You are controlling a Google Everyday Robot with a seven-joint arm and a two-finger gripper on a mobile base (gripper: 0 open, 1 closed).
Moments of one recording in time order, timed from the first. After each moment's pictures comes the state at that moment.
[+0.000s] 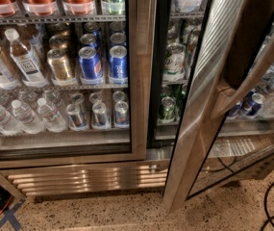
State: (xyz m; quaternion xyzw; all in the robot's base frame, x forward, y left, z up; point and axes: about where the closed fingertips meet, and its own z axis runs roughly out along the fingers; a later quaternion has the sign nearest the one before) arm 0.264 -0.219 1.206 -0.51 0.65 -0.11 0.55
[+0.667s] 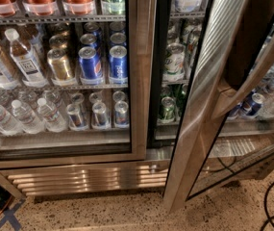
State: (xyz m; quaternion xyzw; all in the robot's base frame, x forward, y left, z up) arm 0.264 -0.219 1.206 -0.51 0.65 -0.11 0.55
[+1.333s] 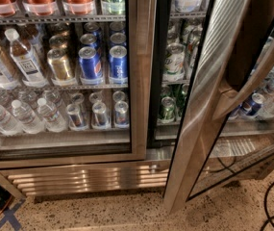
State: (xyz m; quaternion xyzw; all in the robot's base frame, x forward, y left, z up) arm 0.264 -0.219 1.206 -0.51 0.65 -0.11 0.55
